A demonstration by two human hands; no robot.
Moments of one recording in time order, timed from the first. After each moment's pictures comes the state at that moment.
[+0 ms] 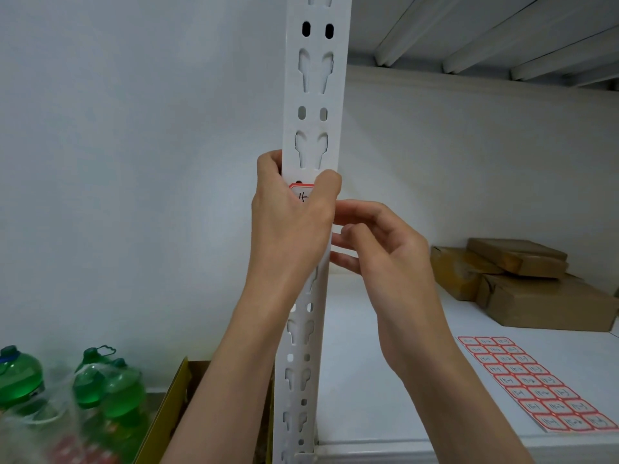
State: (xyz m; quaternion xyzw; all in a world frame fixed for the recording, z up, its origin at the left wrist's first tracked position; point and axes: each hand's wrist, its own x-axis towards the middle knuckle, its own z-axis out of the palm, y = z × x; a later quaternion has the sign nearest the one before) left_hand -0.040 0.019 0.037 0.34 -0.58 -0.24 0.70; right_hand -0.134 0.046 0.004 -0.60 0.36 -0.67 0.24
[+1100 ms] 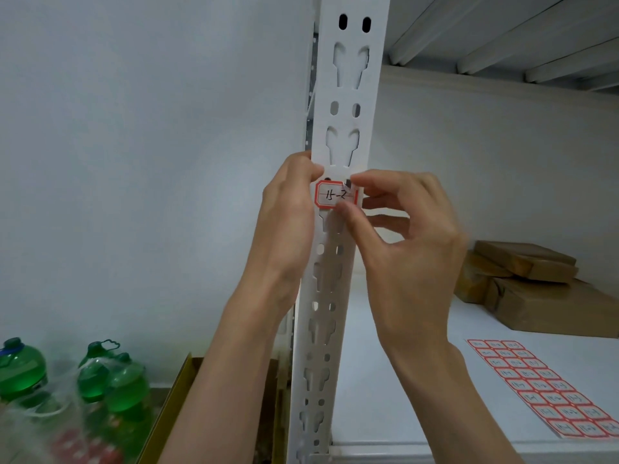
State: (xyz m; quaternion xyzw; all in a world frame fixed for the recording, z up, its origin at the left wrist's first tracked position) left_hand -0.011 0.018 0.035 0.28 -0.58 -0.40 0.65; right_hand -0.116 0.033 0.005 -0.61 0.36 -0.69 -0.14
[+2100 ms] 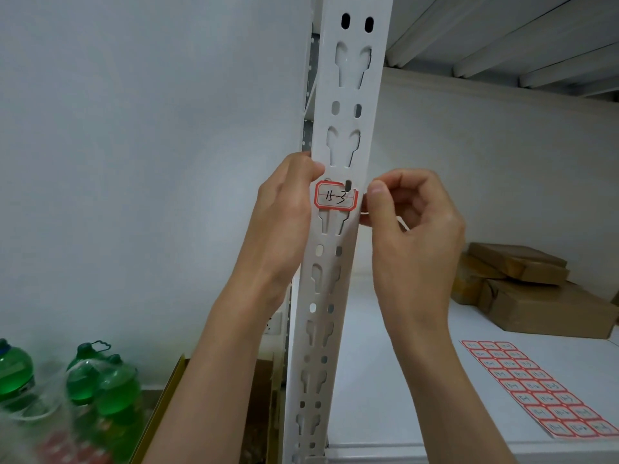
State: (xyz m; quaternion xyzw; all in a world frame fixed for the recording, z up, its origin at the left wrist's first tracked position) left_hand -0.004 0.012 0.032 0.28 -0.63 -0.36 0.62; right_hand -0.113 0.030 0.015 -0.54 0.37 -0.76 0.01
